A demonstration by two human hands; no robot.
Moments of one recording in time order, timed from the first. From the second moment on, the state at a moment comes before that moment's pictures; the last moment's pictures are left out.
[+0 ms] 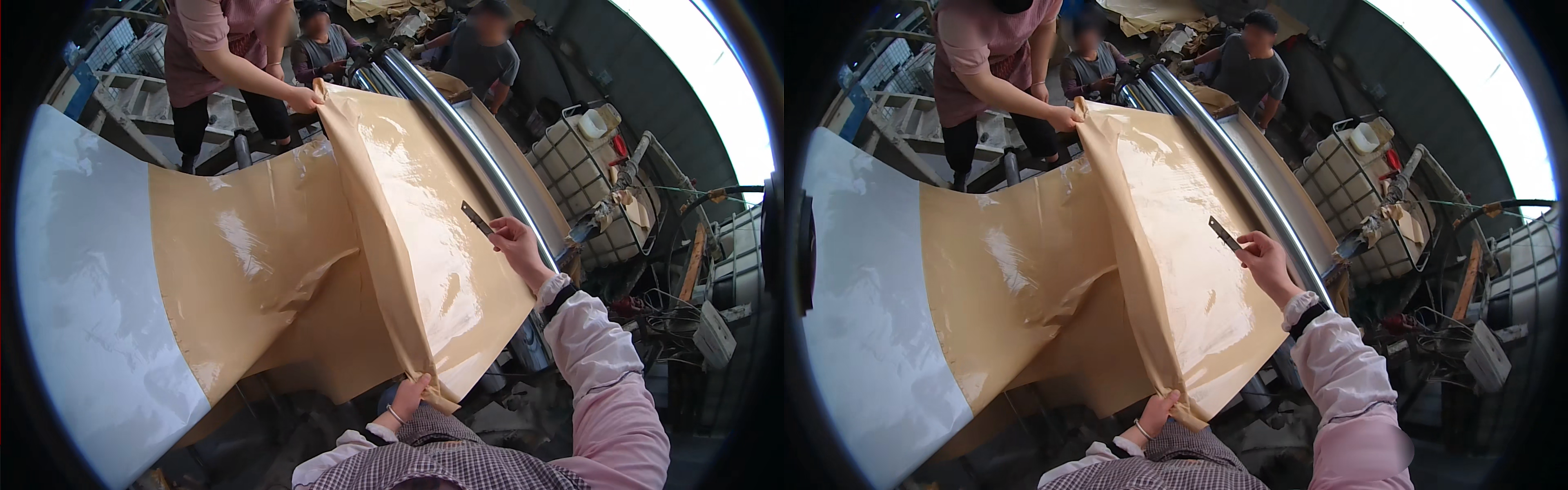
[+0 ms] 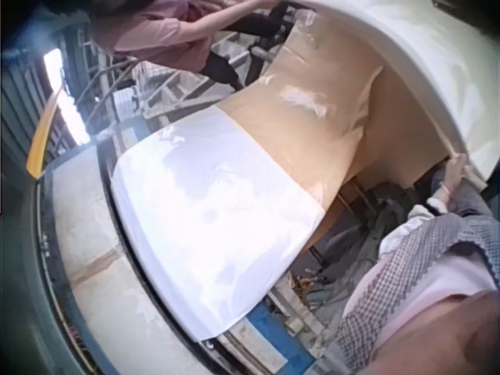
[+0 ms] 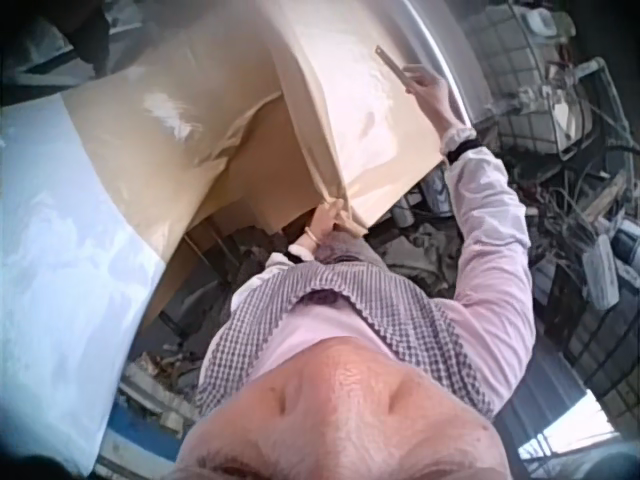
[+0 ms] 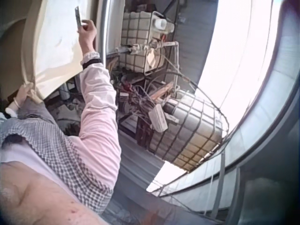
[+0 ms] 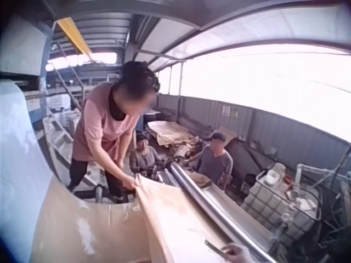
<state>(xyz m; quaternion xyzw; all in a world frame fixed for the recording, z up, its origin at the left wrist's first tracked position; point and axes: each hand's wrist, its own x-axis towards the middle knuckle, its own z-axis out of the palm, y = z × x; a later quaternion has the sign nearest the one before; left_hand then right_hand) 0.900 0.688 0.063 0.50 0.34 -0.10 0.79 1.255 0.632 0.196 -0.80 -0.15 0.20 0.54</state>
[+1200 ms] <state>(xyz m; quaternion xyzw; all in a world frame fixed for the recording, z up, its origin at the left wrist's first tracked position) 0.892 0.697 0.062 0.40 0.38 -0.10 0.83 1.440 0.762 0.078 -0.90 -0.30 -0.10 0.30</state>
